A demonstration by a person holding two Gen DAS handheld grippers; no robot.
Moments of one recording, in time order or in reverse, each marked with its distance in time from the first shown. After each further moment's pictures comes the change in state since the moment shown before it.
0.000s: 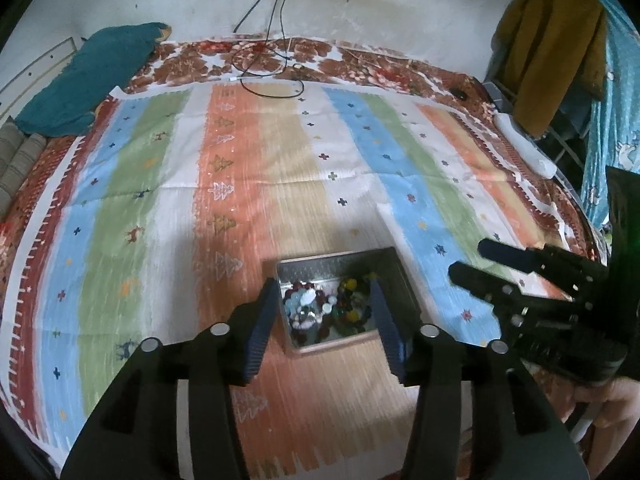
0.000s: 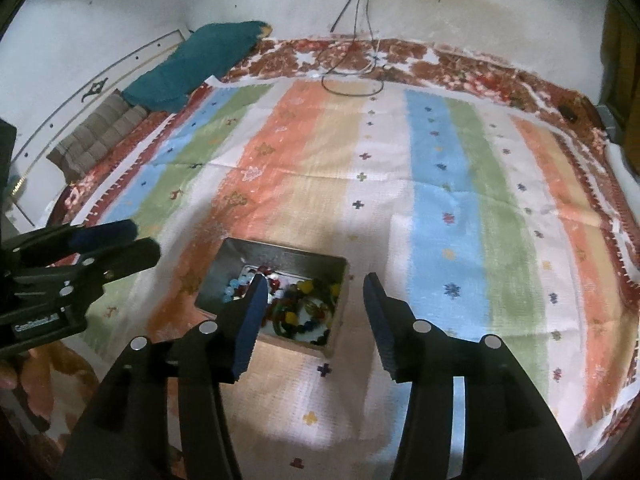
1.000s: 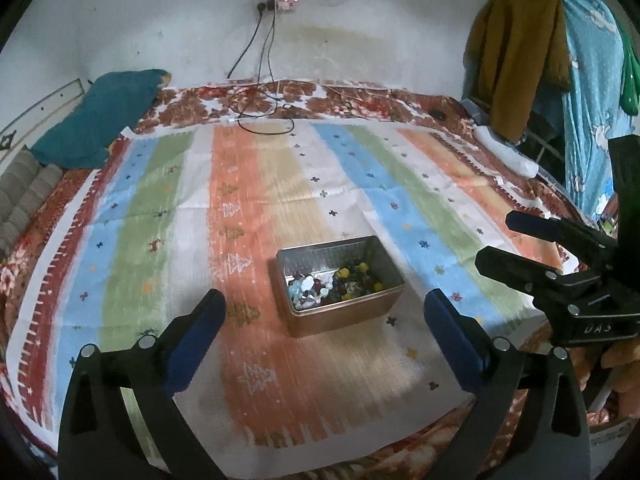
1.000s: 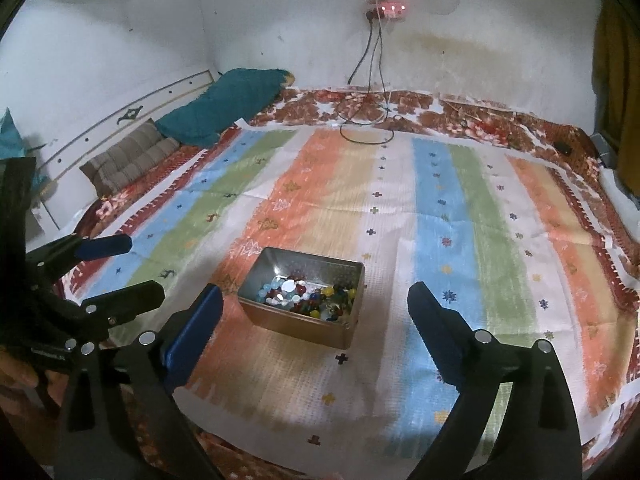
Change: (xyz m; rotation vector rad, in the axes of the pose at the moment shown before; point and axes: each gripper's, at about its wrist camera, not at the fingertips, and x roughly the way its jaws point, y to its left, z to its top) left arm -0.055 -0.010 -0.056 0.084 -0.168 0.011; right arm -0.065 0.014 -0.043 -0.040 -0.197 0.050
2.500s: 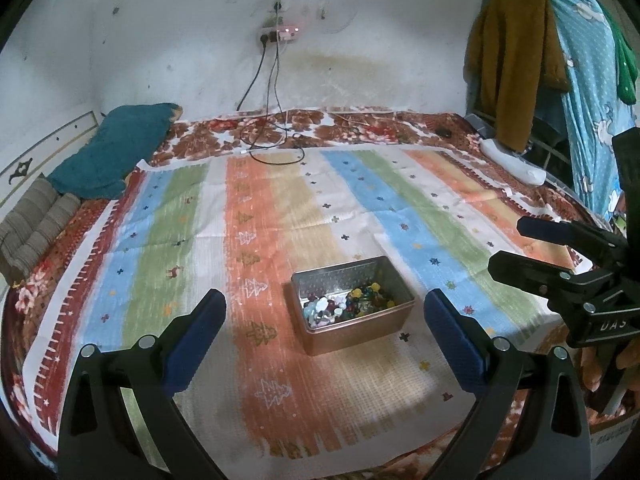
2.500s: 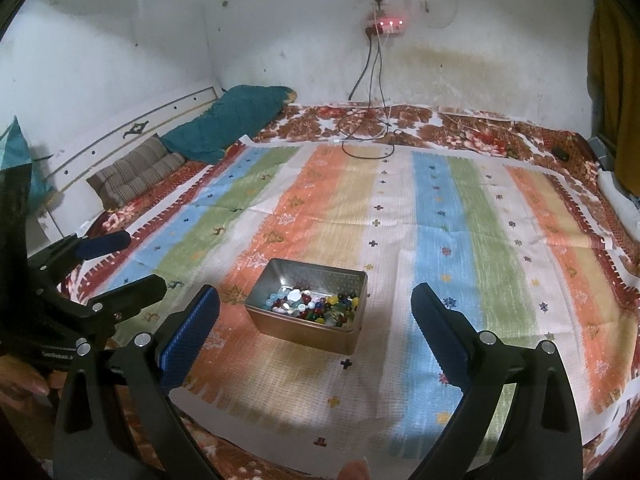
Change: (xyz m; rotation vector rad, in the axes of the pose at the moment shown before) left arm -0.017 -0.007 -0.001 0.050 -0.105 0.067; right arm -0.014 0.004 0.000 0.009 -0.051 0.010
